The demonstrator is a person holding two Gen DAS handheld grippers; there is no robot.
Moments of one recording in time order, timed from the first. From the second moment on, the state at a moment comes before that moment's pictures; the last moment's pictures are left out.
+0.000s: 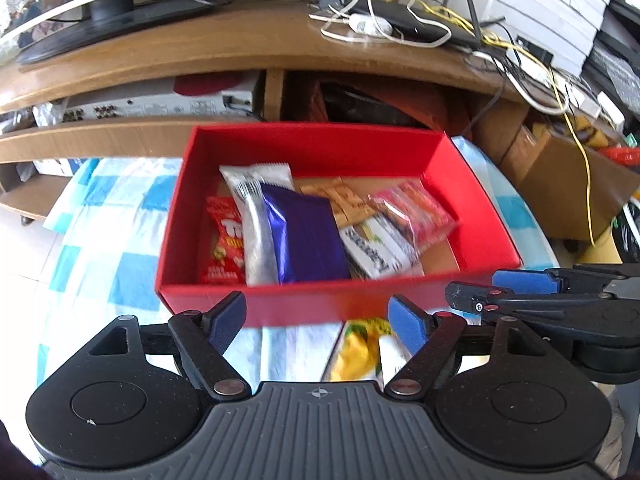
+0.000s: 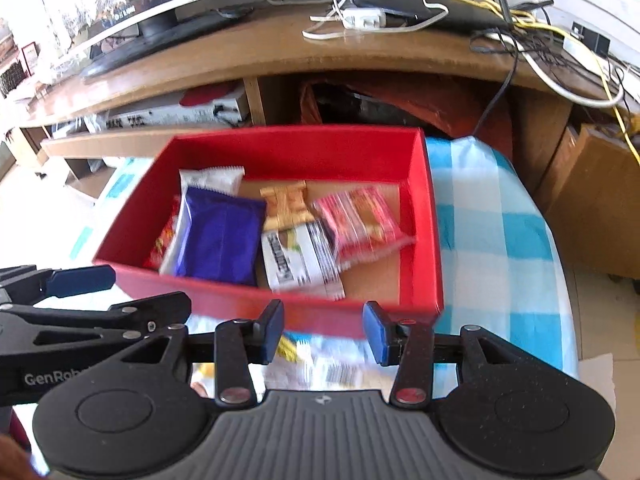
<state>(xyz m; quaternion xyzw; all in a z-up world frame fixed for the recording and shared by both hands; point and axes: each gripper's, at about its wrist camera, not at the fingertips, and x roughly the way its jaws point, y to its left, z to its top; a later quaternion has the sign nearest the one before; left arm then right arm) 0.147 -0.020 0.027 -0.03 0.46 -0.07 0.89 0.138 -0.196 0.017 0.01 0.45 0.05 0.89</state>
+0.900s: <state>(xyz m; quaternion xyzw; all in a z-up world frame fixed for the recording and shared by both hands) 0.142 -0.026 0.005 -0.04 0.50 -0.09 0.86 0.136 -0.230 -0.008 0.05 0.51 0.06 0.86</state>
